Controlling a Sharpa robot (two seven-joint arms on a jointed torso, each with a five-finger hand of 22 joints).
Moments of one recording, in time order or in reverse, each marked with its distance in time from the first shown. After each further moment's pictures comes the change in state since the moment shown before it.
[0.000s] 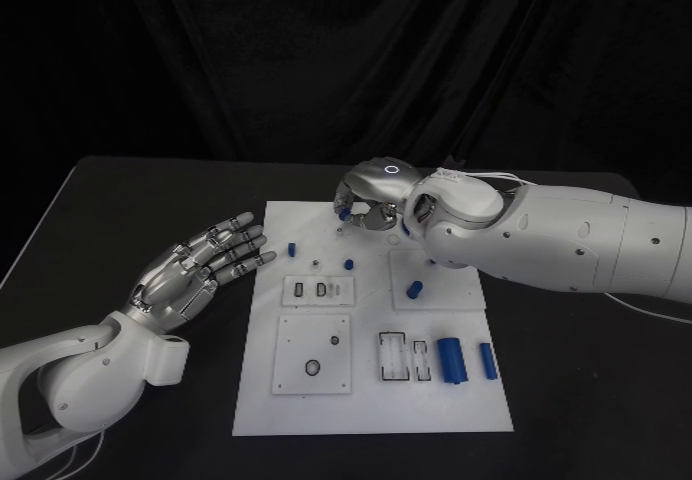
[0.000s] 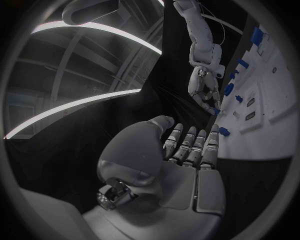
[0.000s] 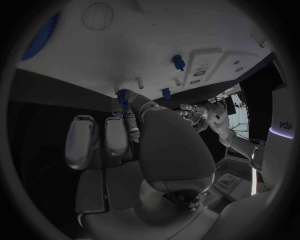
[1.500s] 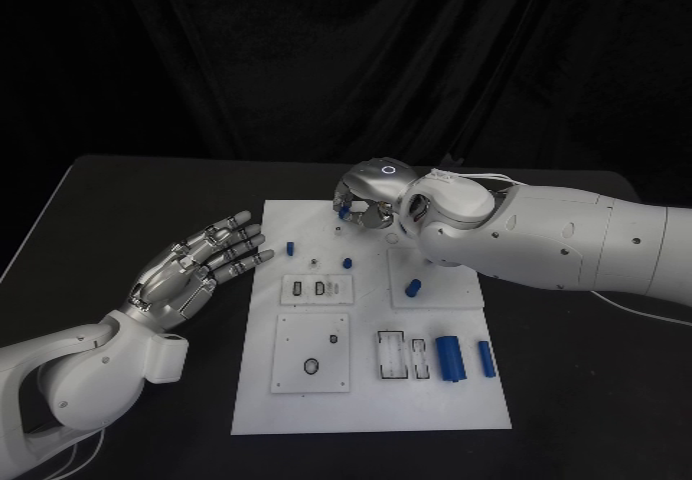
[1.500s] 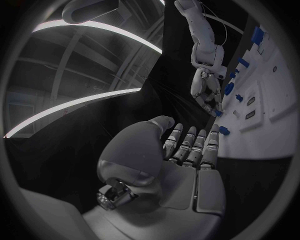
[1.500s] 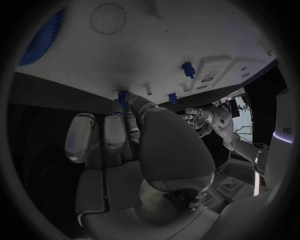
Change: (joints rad) left arm 0.000 0.009 -0.002 -0.013 0.013 0.006 0.000; left_hand 0.000 0.000 0.011 0.000 0.000 0.000 0.000 0.000 0.000 0.000 0.000 0.004 0.000 0.004 0.004 0.008 0.001 0.000 0.000 0.000 0.000 0.000; right arm -0.019 0.028 0.002 -0.052 -0.022 0.005 -0.026; right_hand -0.010 0.006 0.008 -0.011 -0.009 -0.045 0.009 -0.041 0.008 -0.004 -0.004 -0.030 0.007 -0.020 0.020 -0.035 -0.046 0.000 -0.030 0.016 -0.029 -0.043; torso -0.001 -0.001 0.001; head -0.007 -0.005
